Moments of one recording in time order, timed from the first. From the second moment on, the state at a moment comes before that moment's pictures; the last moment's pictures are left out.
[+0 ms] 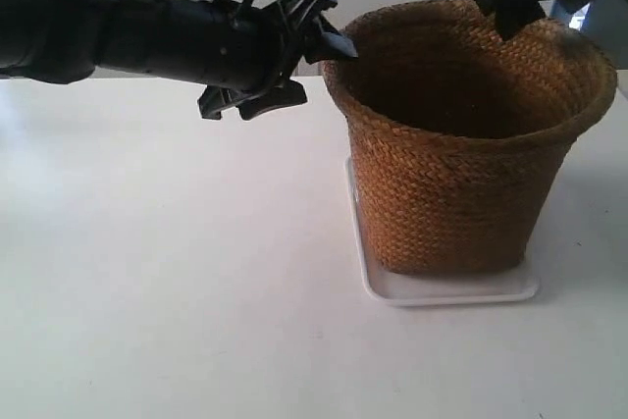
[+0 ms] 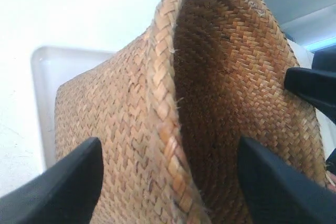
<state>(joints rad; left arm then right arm) -0.46 1.65 -1.27 -1.17 0.39 0.29 0.05 1.74 -1.75 -0.16 1.08 -0.16</state>
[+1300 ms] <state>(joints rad) -0.08 0.80 -1.00 -0.54 0.67 0.32 0.06 0.97 -1.36 -0.02 1.06 -0.04</state>
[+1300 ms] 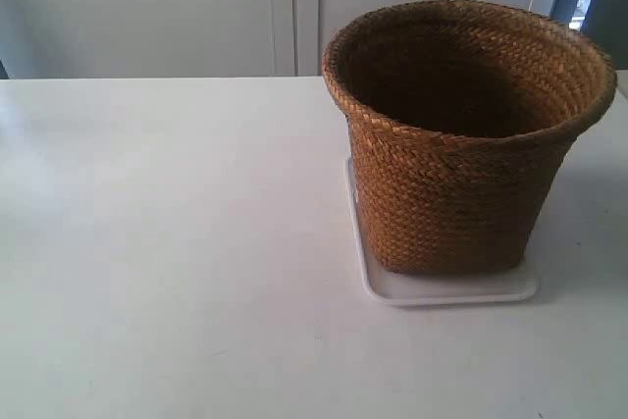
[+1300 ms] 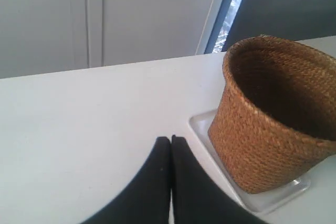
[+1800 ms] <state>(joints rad) -0.08 0.55 -0.66 -0.46 0.59 0.29 0.06 0.21 -0.77 -0.01 0.91 -0.04</state>
